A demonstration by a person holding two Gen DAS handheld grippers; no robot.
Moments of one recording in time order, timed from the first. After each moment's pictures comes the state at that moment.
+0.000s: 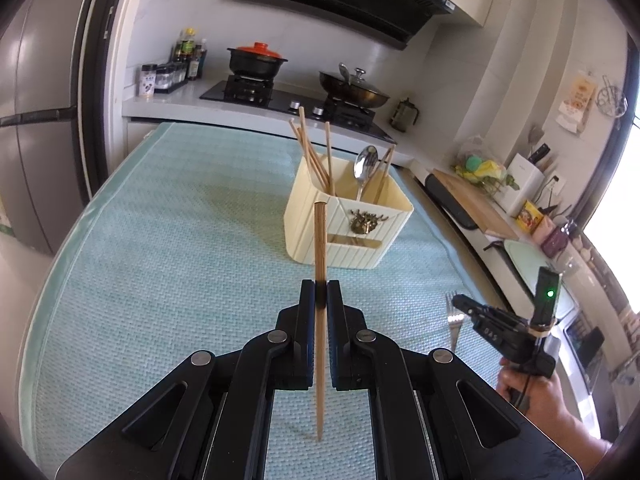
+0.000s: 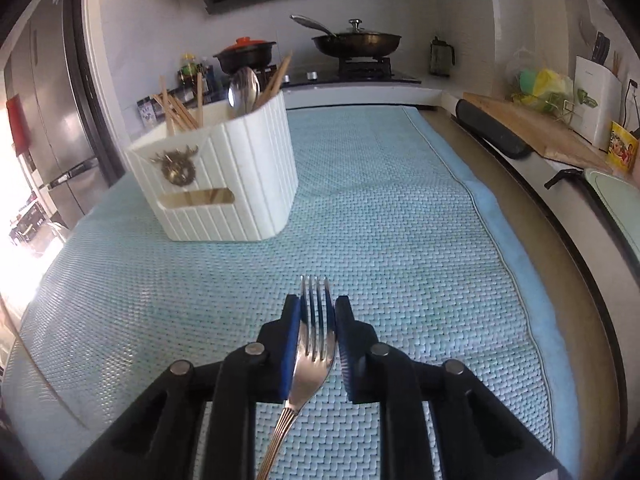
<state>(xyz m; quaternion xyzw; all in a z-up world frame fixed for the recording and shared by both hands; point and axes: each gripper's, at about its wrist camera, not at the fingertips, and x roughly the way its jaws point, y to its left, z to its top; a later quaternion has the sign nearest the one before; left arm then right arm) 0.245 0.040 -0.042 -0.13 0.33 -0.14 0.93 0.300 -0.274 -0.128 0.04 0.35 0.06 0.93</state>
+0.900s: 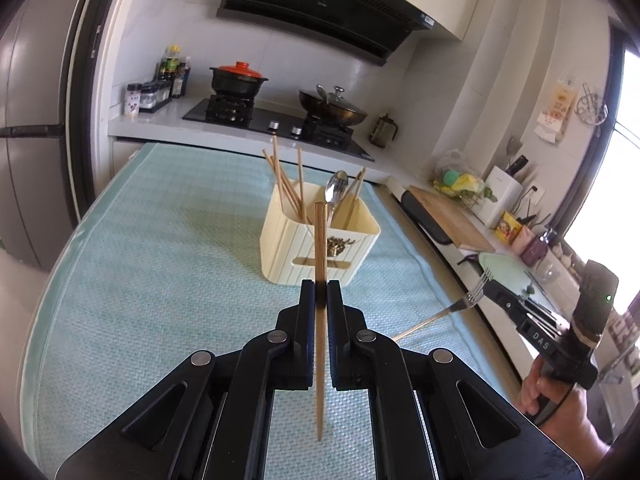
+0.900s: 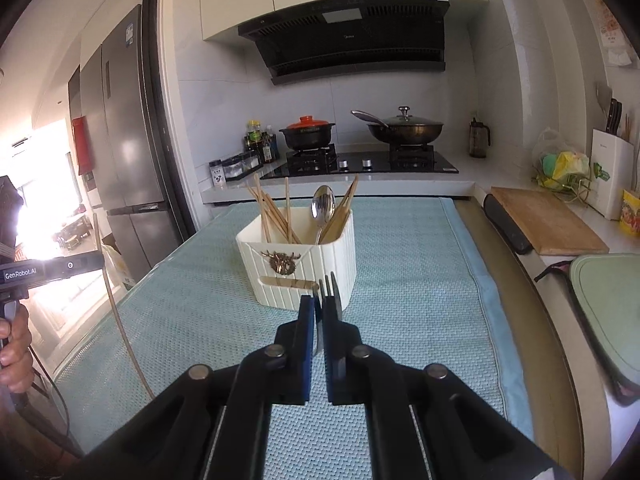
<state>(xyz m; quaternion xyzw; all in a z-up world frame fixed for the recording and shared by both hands) 0.235 0.038 -0.010 -0.13 0.30 -0.17 0.93 0.231 -0.269 -0.026 0.02 0.23 0.14 0.96</state>
